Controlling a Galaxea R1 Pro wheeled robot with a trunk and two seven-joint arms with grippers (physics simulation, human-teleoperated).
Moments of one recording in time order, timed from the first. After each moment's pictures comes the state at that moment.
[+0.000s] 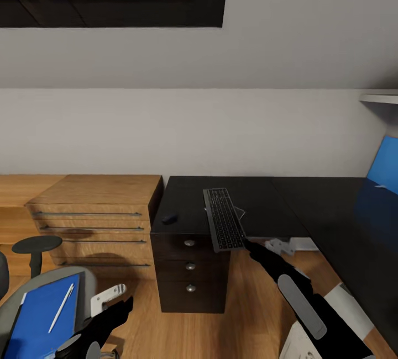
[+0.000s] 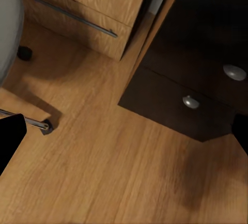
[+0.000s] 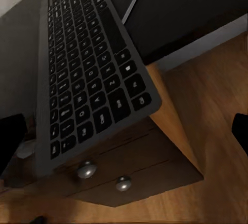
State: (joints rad) left arm 0.02 -0.17 0.18 -1.56 0.18 0.59 0.17; right arm -0.40 -0.18 0.34 -1.24 -0.94 0.24 -0.37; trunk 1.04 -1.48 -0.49
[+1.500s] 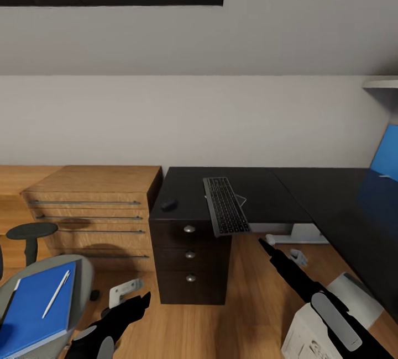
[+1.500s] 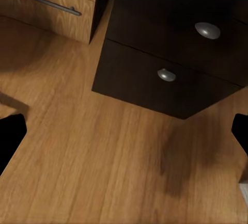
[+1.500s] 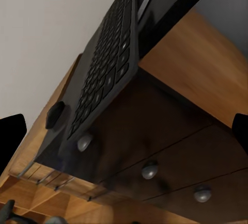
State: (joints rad) left arm 0.02 -0.17 0.06 -1.62 0.19 0.67 0.17; right arm -0.35 -0.30 0.24 -1.01 -1.23 0.13 0.34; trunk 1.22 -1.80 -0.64
